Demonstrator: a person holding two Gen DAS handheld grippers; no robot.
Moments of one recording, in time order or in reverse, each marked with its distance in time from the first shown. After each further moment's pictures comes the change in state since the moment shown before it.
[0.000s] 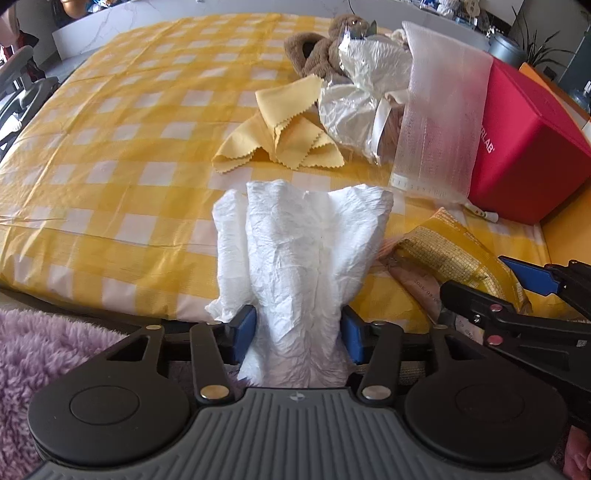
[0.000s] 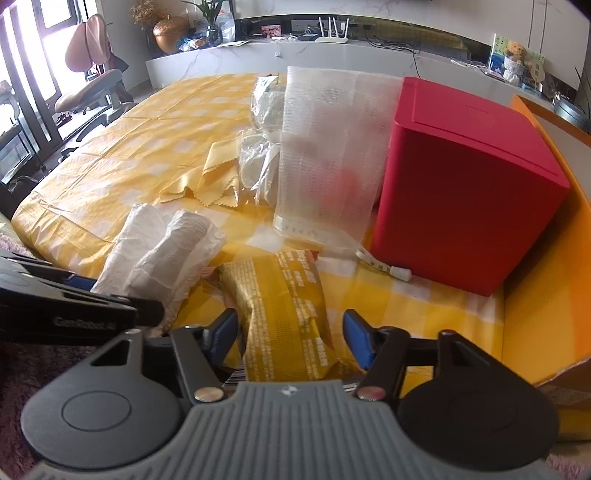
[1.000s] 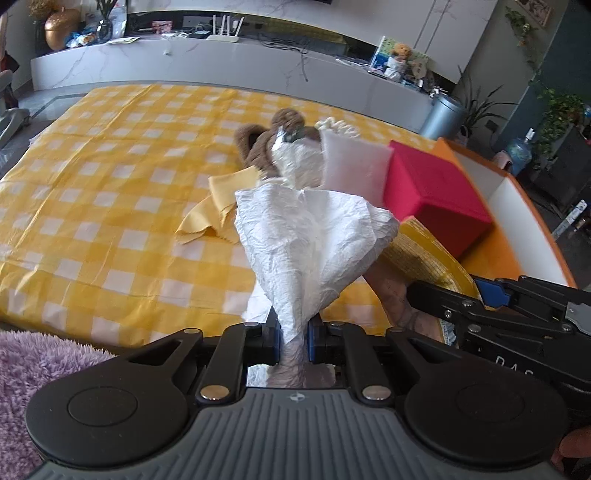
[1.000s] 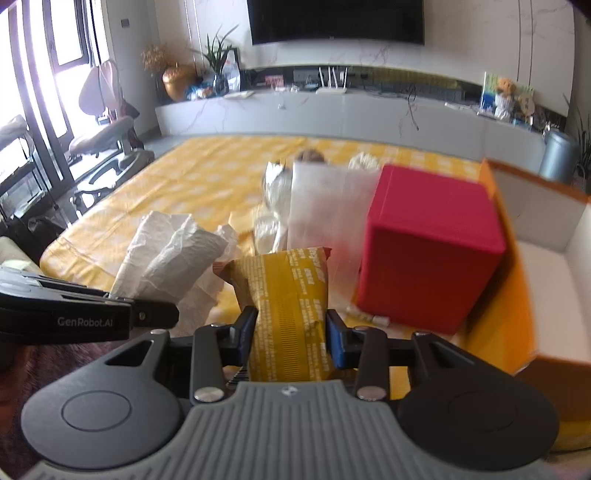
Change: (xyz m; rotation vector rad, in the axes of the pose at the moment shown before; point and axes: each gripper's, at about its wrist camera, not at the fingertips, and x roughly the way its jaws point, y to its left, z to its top) left arm -0.088 -0.010 0.000 0.008 -0.212 -0.195; right arm -0.083 0.001 0.013 0.008 -0.179 0.016
